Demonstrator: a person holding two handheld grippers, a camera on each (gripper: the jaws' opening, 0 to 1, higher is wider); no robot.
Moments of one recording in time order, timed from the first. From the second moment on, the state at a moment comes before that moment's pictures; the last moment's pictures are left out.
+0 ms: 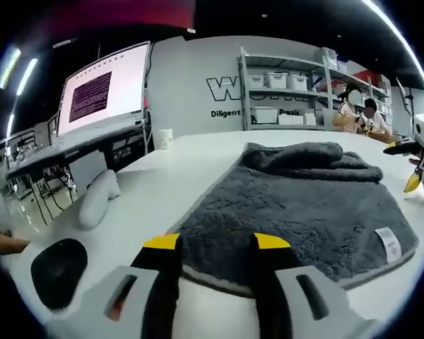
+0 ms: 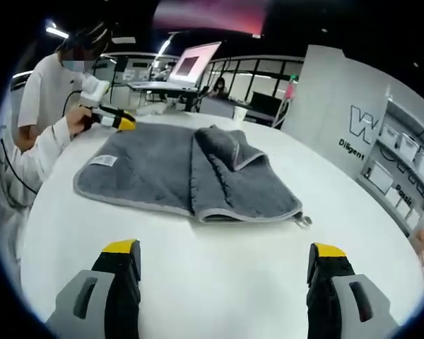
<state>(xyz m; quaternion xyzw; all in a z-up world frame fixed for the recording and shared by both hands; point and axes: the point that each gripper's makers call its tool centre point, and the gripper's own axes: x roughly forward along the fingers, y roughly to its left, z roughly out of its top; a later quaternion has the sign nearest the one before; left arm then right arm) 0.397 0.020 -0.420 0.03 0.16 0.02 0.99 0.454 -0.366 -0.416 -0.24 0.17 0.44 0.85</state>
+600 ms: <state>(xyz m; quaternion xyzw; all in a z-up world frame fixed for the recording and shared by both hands) 0.362 -0.147 -0.414 0.08 0.18 -0.21 0.96 0.450 -0.365 -0.417 -0.25 0.17 0.44 0.85</state>
